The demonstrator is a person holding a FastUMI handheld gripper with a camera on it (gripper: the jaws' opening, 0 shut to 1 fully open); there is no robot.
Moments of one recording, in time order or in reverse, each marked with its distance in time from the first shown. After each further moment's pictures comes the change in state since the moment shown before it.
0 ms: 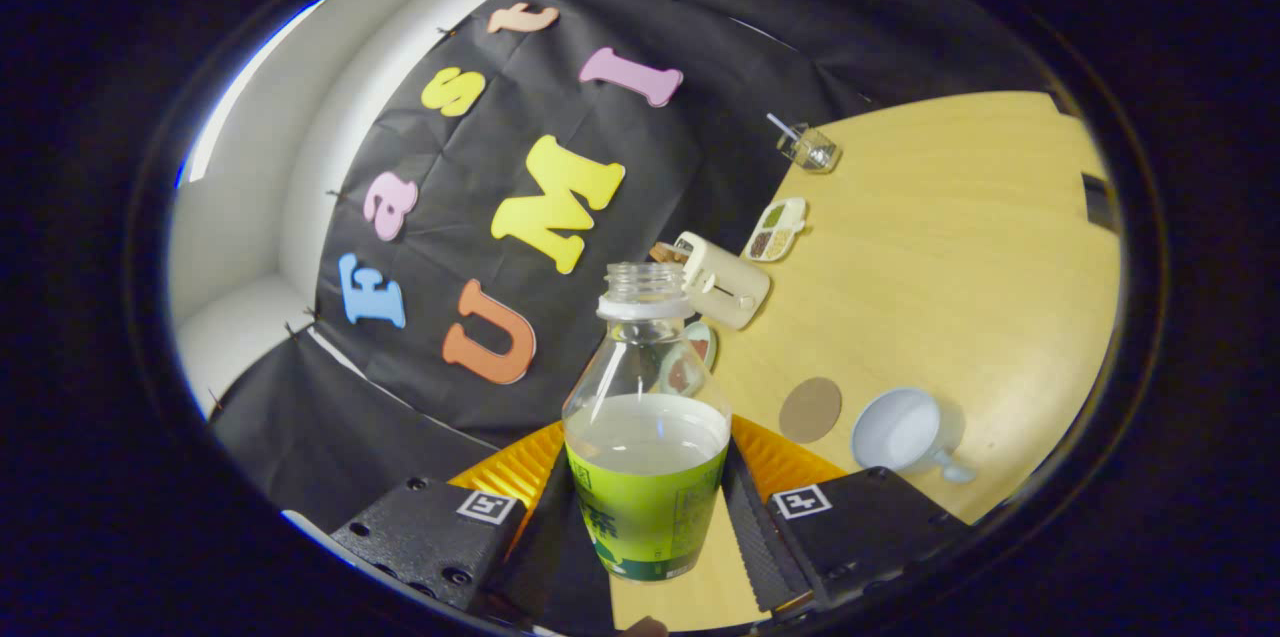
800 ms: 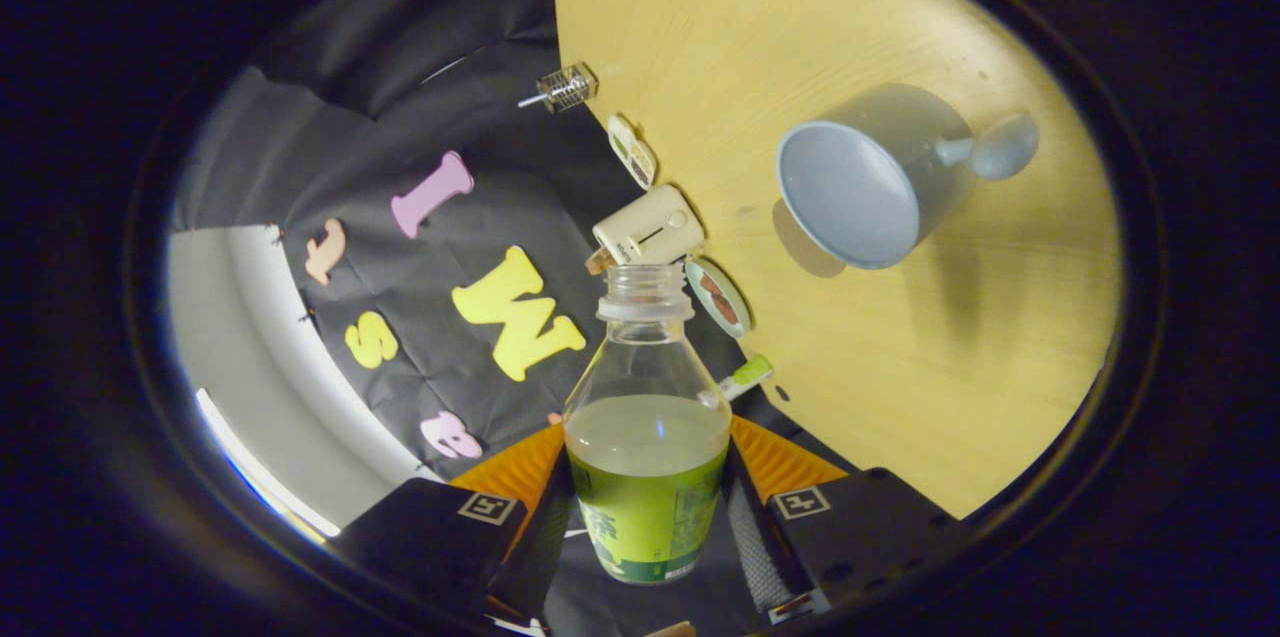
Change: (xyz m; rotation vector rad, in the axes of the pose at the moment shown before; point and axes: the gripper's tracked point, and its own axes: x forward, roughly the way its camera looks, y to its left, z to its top) arm 0.022 -0.003 -0.028 1.072 0.040 0.218
